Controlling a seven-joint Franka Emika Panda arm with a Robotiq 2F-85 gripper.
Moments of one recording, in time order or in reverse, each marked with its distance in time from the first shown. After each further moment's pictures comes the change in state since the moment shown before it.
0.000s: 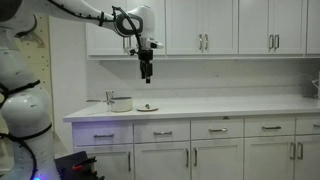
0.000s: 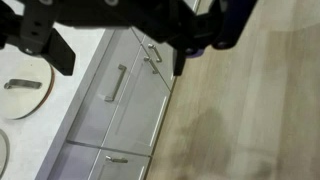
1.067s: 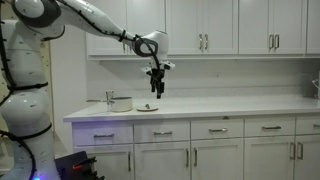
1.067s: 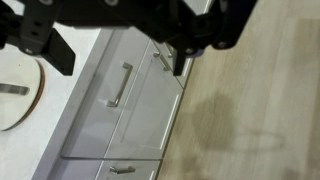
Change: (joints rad) arm -0.007 0.285 0.034 0.065 0.143 0.157 -0.105
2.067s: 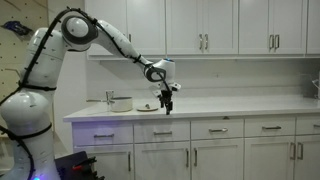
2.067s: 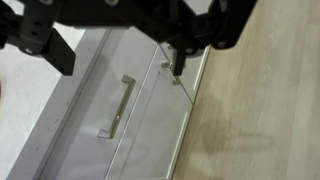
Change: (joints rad) arm -0.010 0.353 0.131 0.123 0.098 0.302 -0.009
